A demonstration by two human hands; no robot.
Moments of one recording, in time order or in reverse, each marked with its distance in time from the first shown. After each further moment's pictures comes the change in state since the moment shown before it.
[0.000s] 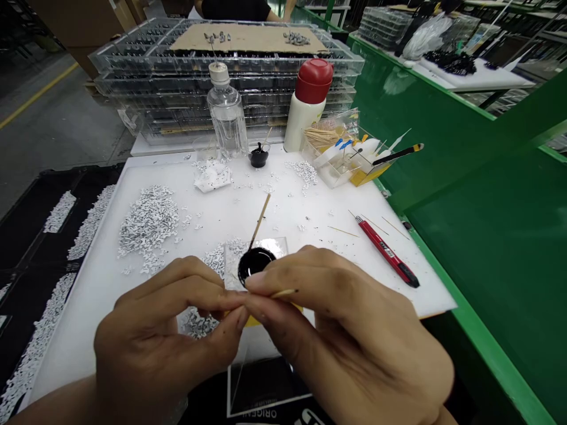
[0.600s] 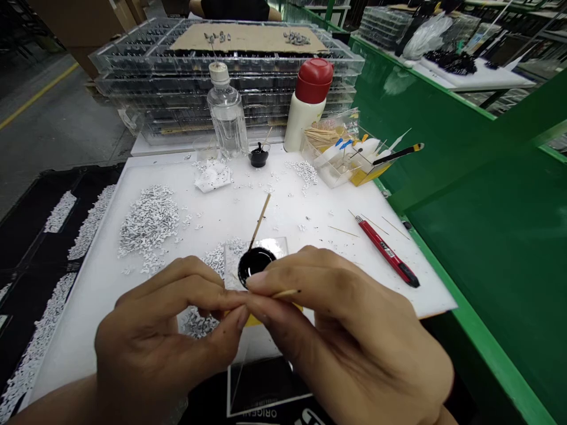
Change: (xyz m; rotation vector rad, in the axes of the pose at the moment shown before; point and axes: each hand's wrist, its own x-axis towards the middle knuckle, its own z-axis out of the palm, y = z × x) left_hand 0.000 -0.002 0.001 -0.026 -0.008 -0.009; right_hand 0.001 0.003 -0.001 0.089 -0.054 -0.020
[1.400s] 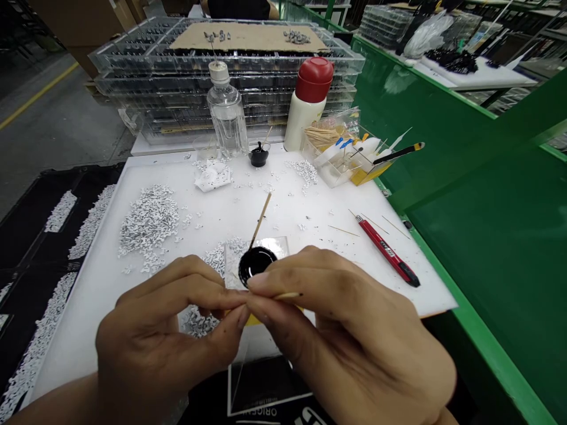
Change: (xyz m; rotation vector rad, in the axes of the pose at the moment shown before) left_hand 0.000 0.000 0.000 0.000 0.006 0.007; right_hand -0.001 0.002 -0.007 -0.077 -0.051 -0.011
